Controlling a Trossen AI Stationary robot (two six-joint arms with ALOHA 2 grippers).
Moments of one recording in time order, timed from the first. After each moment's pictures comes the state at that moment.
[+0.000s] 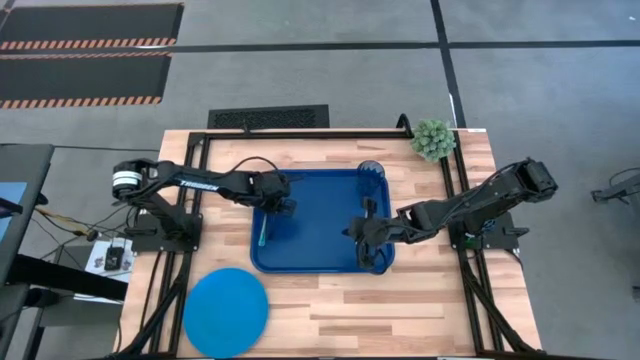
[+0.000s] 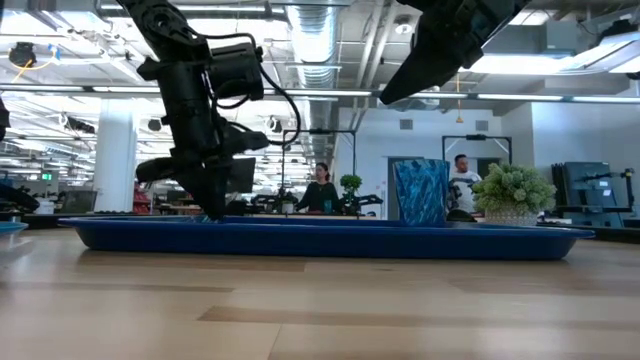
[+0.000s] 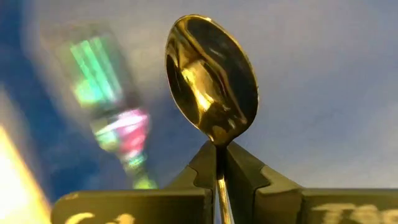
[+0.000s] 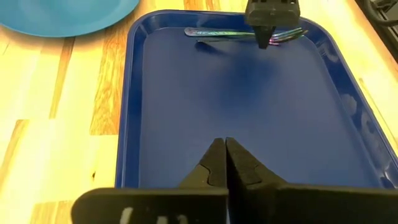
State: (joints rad) left arm 0.21 1.57 0.83 -0.47 -0.09 -0.99; right arm 0.27 1.46 0.97 -0.25 0.35 0.18
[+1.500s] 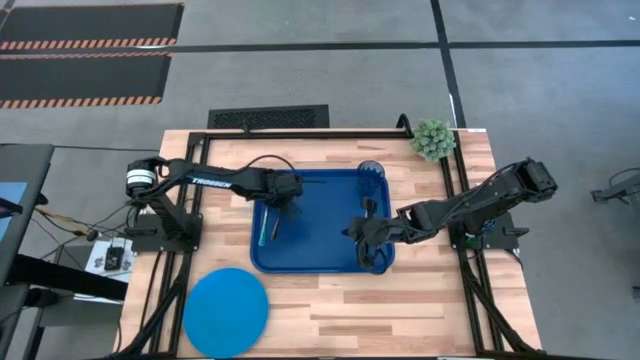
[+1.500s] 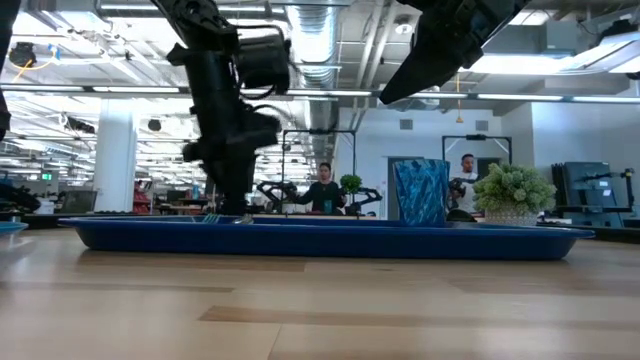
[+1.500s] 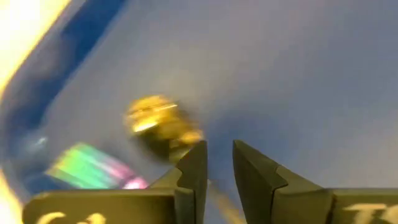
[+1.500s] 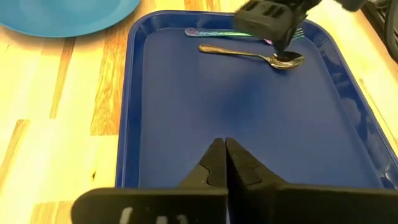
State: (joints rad) left arm 0.17 1.67 1.02 -0.60 -0.20 -0.50; right arm 0.27 1.46 0.97 -0.25 0.35 0.18
